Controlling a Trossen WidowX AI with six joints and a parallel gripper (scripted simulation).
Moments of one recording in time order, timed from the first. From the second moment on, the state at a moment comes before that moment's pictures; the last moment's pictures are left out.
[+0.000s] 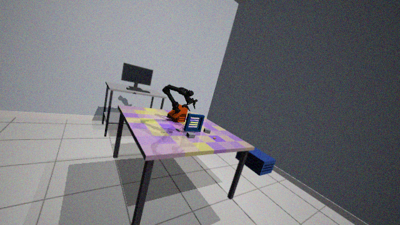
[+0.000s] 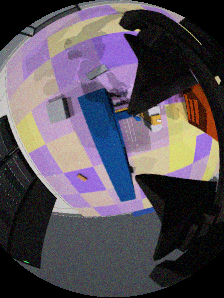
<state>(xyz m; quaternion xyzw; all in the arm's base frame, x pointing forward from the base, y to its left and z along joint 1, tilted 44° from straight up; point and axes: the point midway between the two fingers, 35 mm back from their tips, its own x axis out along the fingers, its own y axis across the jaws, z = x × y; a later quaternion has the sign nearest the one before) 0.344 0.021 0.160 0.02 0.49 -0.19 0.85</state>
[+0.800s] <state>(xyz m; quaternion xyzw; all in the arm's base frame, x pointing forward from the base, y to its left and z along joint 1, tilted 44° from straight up) 0.317 0.023 0.133 -0.17 0.63 -0.33 0.68</state>
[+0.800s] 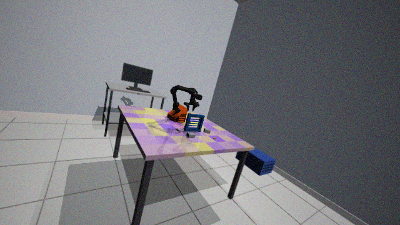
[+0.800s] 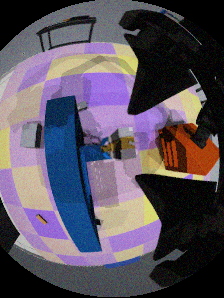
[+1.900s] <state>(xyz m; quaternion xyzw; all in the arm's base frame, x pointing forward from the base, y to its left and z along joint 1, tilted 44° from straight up) 0.317 -0.004 0.106 -0.19 0.64 -0.34 0.66</state>
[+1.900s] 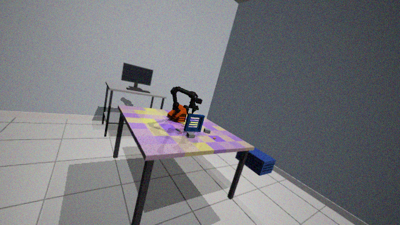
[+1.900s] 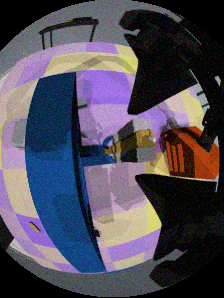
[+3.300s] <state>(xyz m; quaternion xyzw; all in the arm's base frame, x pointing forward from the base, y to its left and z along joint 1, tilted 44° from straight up) 0.313 -0.026 0.085 -0.18 0.65 -0.34 0.66</state>
